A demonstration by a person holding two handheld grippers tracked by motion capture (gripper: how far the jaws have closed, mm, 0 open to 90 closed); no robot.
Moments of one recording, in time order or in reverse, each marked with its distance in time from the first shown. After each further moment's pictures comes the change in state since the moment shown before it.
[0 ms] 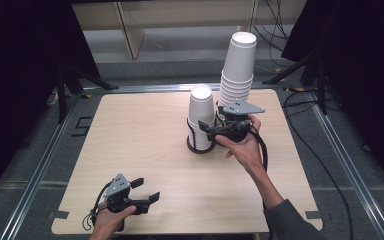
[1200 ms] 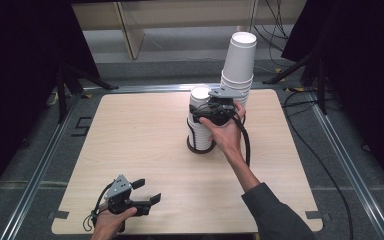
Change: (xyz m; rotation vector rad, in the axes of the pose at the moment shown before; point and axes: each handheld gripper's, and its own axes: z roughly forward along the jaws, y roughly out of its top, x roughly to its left) left arm -0.004 0.000 0.000 -0.004 -0.017 0.013; right arm 0.001 0.025 0.050 0.022 -0.168 0.081
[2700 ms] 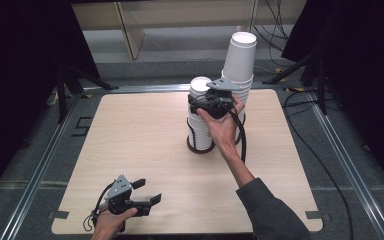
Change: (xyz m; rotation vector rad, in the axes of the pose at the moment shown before) left arm -0.001 0.000 0.001 -0.007 -0.009 0.017; right arm 0.008 0.025 -0.004 -0.052 -0.052 0.010
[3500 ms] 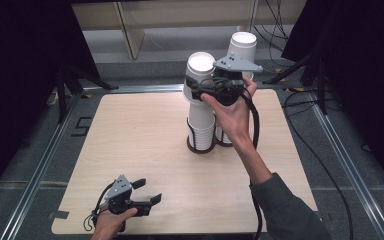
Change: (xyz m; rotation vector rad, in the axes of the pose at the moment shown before) left arm -0.001 0.001 -0.001 0.013 0.012 0.001; right arm 0.014 0.065 -0.063 -0.141 0.111 -0.085
